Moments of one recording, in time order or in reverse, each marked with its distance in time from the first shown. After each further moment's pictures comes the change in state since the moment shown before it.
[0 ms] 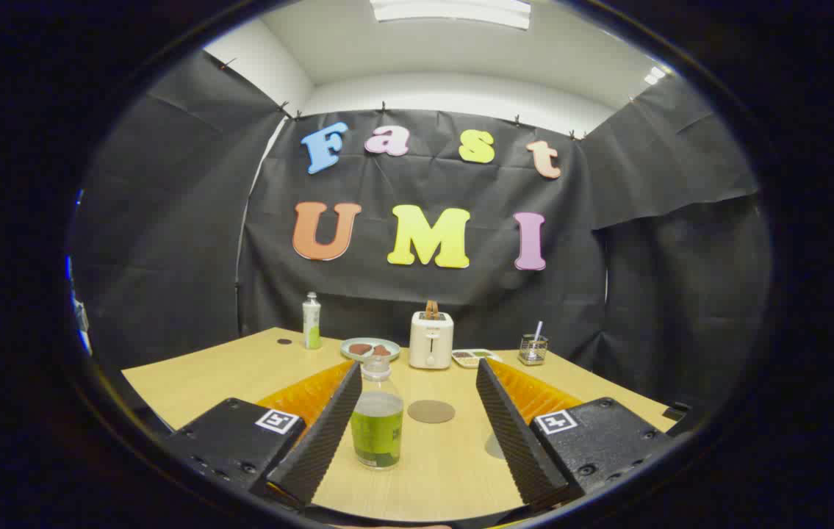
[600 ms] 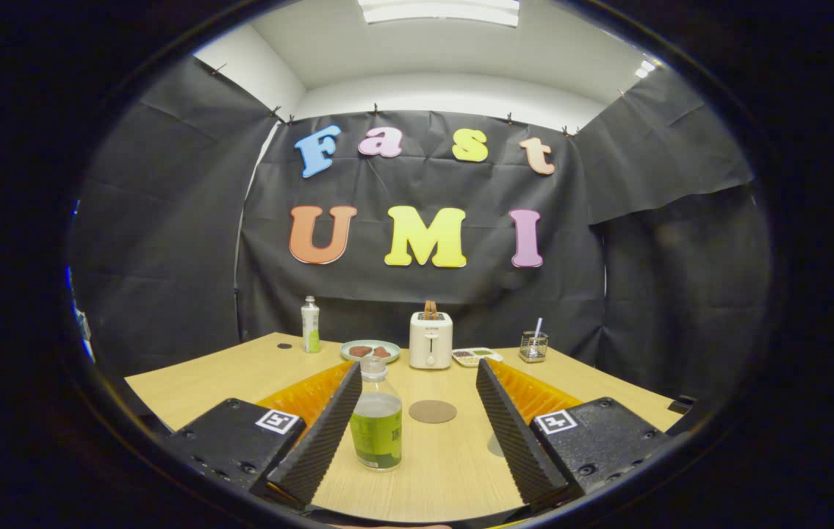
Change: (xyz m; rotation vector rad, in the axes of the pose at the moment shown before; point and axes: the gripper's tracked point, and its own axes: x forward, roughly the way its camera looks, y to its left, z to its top) arm 0.001 -0.005 -0.003 0.023 0.000 -0.004
